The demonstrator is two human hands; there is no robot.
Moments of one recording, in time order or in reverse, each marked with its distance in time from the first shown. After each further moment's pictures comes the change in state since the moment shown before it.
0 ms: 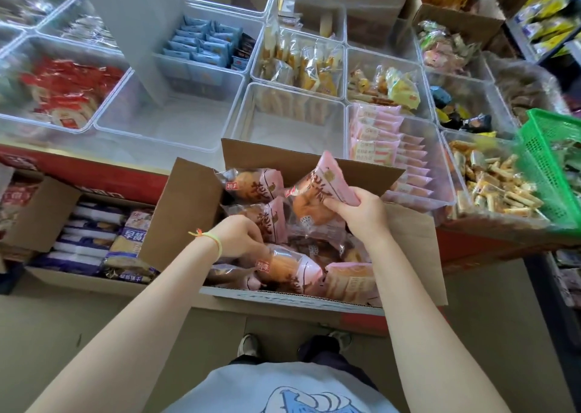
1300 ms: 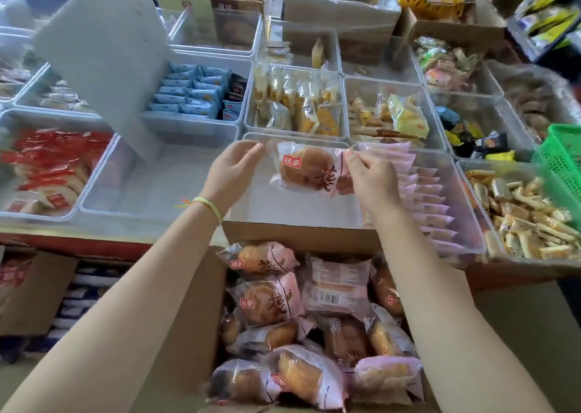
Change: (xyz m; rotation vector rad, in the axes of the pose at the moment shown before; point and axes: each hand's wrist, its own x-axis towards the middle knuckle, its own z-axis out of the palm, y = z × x) left_hand 0.108 0.073 -0.181 -0.586 0.630 0.243; right_hand 0.146 -0.113 -0.009 0.128 0.184 -0.093
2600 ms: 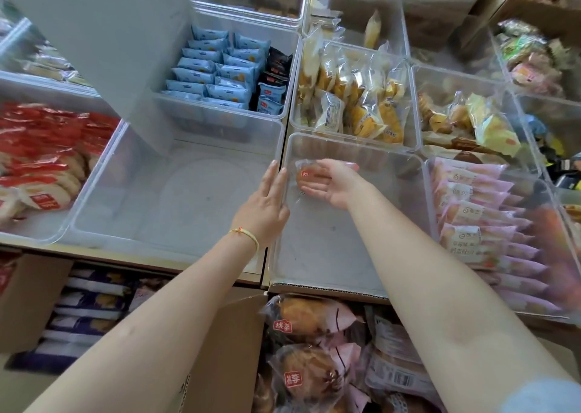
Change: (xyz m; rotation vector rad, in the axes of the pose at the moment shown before) left_hand 0.090 -0.171 -0.004 0.615 -0.310 0.034; right_hand 0.145 0.036 0.223 0.545 -0.441 0.755
